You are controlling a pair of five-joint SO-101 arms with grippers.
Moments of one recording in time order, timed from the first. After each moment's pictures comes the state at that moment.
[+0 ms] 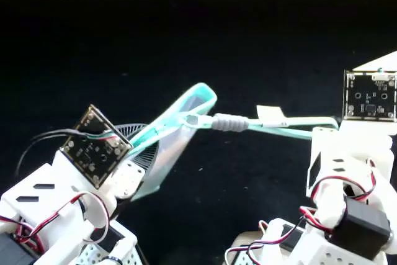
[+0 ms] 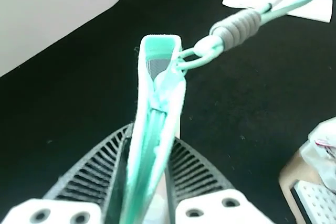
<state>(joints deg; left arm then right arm) 24.8 -68.2 10.4 88.8 -50.8 20.7 -57.8 13.6 87.8 20.8</state>
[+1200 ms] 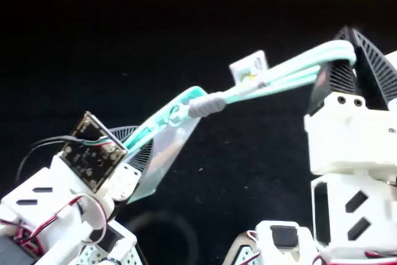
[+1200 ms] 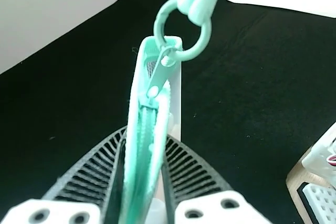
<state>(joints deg) 25.1 -69.1 17.4 87.9 -48.9 -3.3 -43.3 -32.9 74.7 -4.1</state>
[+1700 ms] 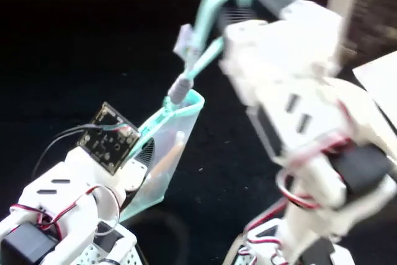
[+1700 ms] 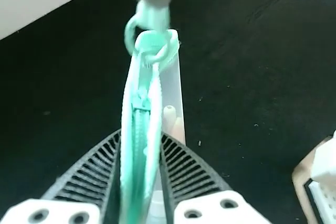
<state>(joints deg) 24.8 -72.0 28.3 84.4 -48.4 -31.8 -17.1 -50.8 74.5 1.3</state>
